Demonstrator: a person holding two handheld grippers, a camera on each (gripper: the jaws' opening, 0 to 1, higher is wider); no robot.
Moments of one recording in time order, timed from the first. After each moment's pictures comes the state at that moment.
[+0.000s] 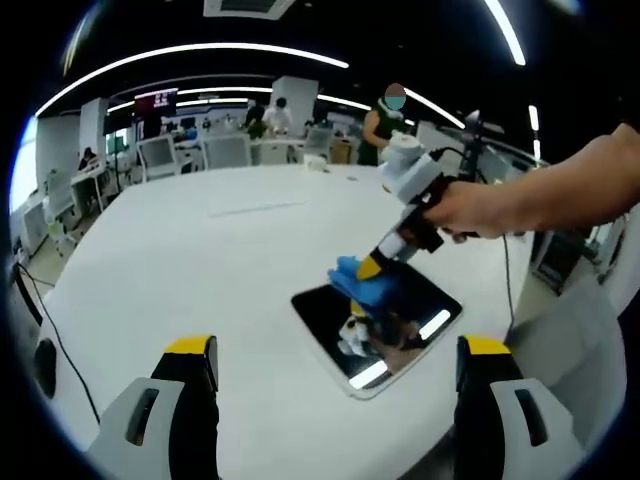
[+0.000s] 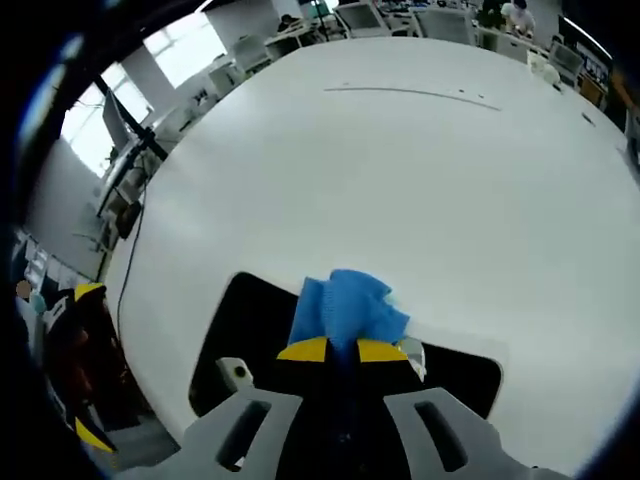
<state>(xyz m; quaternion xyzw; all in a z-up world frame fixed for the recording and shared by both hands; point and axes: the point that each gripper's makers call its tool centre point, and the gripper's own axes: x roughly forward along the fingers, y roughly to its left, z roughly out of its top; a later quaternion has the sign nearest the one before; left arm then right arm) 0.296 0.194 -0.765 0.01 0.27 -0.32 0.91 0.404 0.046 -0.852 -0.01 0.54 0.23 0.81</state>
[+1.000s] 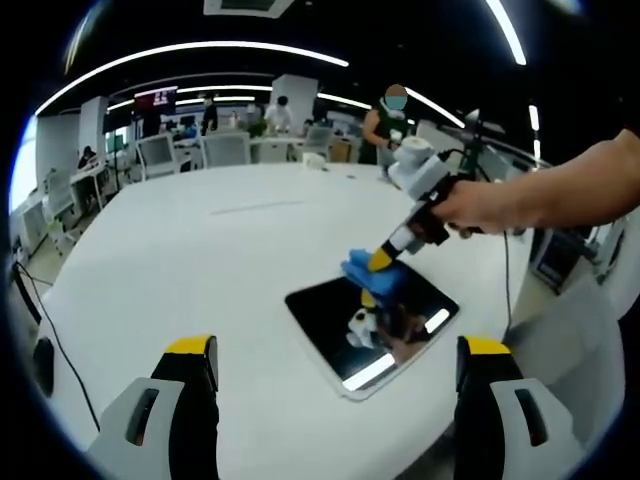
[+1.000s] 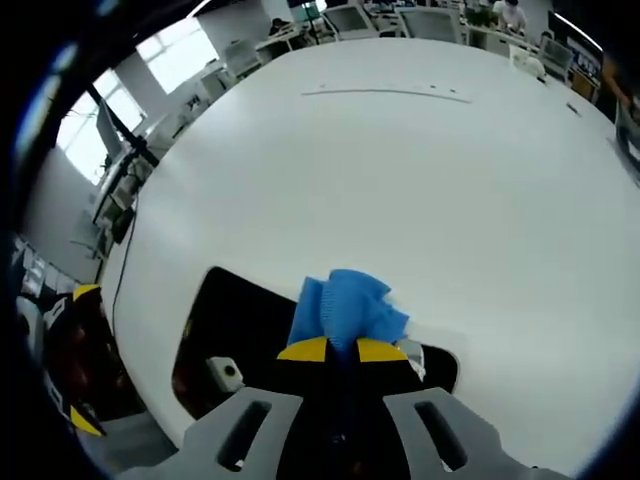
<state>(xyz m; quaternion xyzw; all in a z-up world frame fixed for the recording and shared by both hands) 0.294 0.186 -0.764 0.01 0.27 -0.32 0.91 0.410 0.011 -0.856 0.00 0.54 0.21 0.82</state>
